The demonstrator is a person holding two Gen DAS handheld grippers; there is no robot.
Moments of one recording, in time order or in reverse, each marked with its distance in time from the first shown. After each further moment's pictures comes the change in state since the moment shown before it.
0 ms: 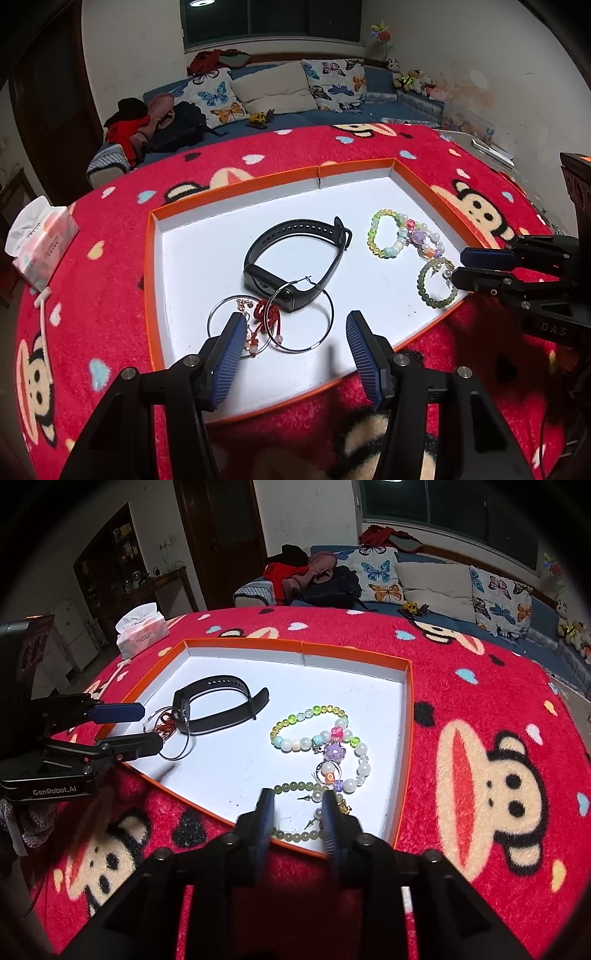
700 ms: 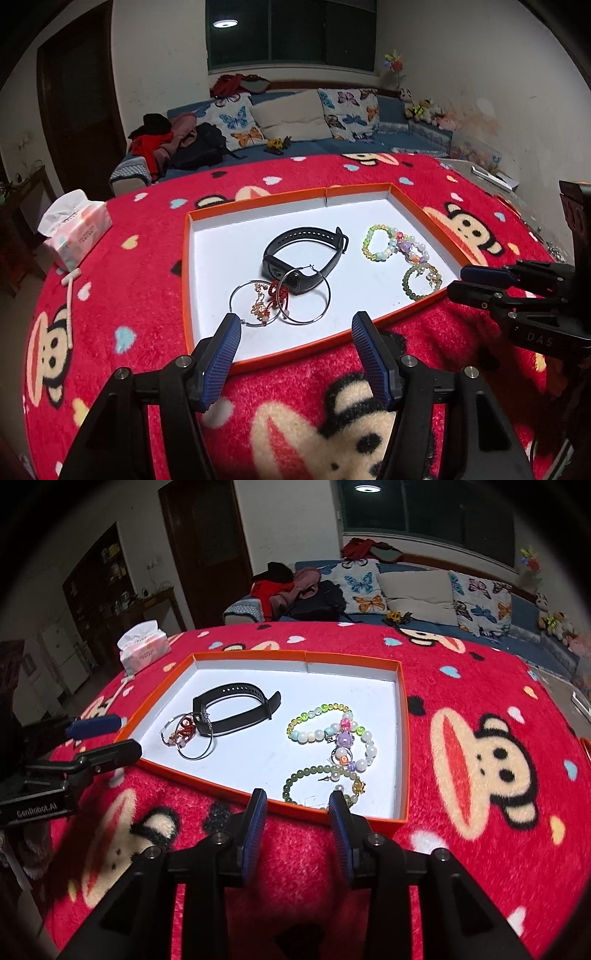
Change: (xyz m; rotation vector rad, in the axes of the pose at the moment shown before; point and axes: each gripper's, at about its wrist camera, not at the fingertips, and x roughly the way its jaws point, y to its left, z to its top) left arm -0.058 -0.004 -0.038 -0.059 -0.130 0.048; right arm -0.024 0.022 -0.019 0.076 -0.077 -0.042
